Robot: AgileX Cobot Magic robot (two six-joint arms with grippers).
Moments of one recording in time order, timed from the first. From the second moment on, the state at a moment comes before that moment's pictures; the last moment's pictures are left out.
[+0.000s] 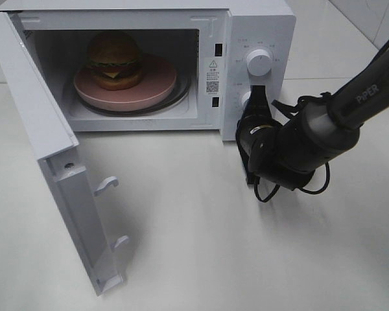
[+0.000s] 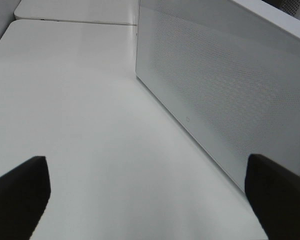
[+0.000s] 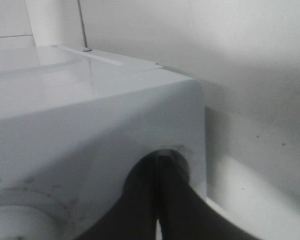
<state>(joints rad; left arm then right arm) 0.04 0.00 -0.52 -0.16 1.08 0.06 0.59 2.17 -0.96 0.82 -0.82 1.18</state>
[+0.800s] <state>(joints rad) 0.04 0.00 -0.52 -0.16 1.08 0.06 0.58 1.88 -0.67 0.66 -0.74 1.13</state>
